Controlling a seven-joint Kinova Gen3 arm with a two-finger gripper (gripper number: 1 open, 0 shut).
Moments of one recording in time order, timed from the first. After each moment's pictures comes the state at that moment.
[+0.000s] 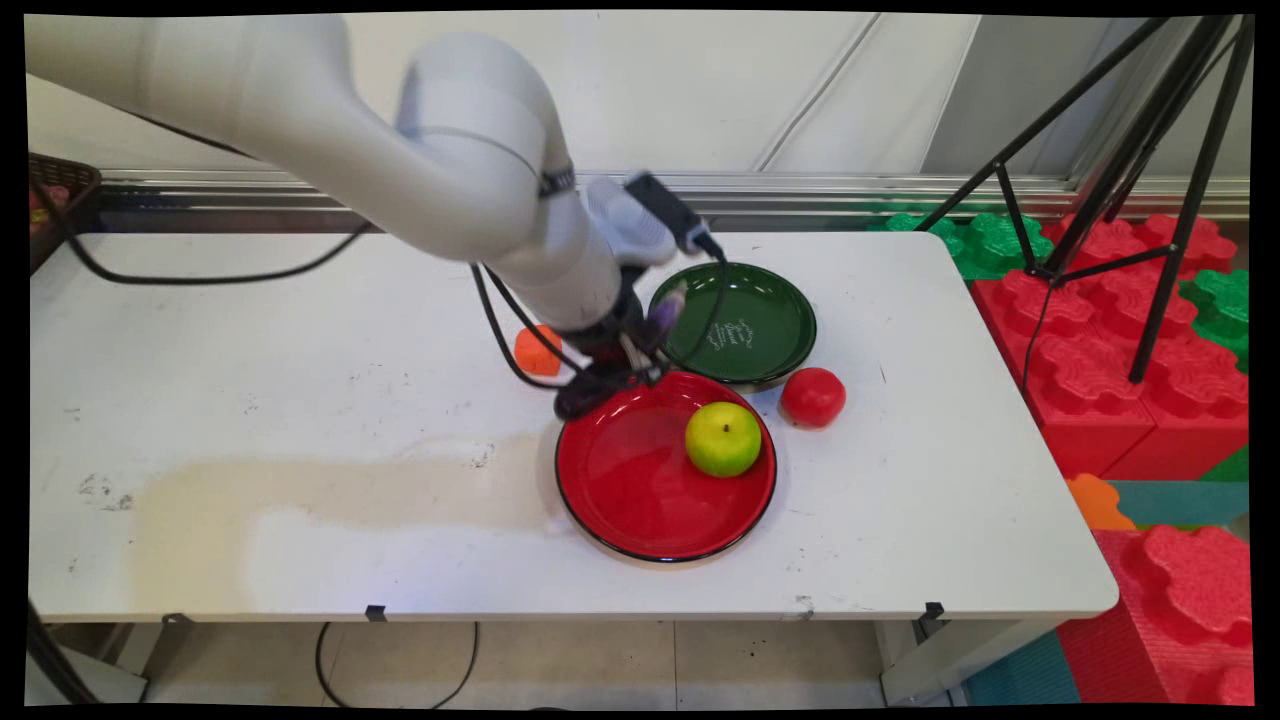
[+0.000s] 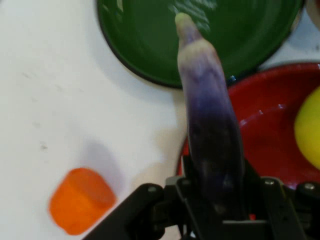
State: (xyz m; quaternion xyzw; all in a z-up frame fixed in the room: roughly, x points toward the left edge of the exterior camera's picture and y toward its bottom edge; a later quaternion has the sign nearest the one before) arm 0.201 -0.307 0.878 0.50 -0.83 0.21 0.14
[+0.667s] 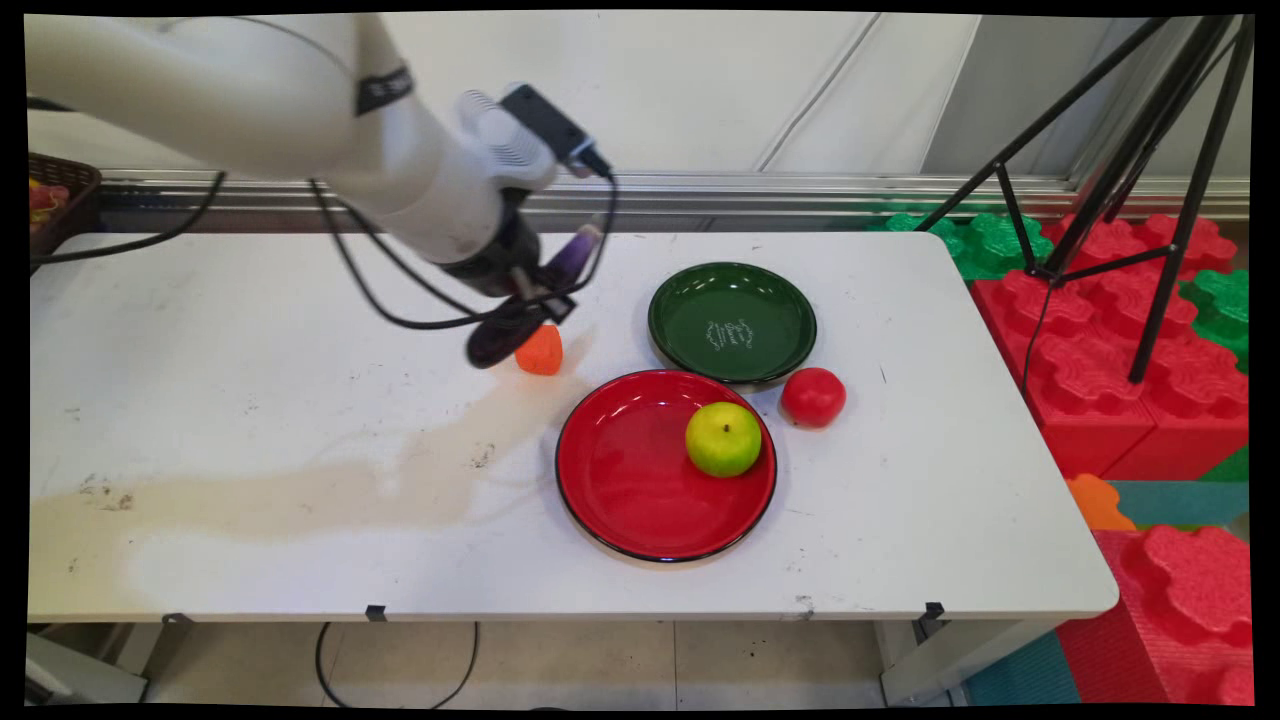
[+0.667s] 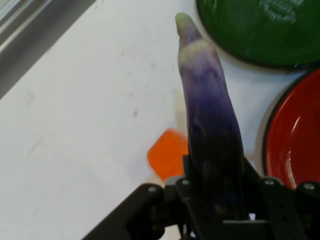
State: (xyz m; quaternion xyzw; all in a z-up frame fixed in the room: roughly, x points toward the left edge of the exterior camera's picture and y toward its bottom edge) arm 0.276 -0.280 0.929 0.52 -0.80 0.26 0.14
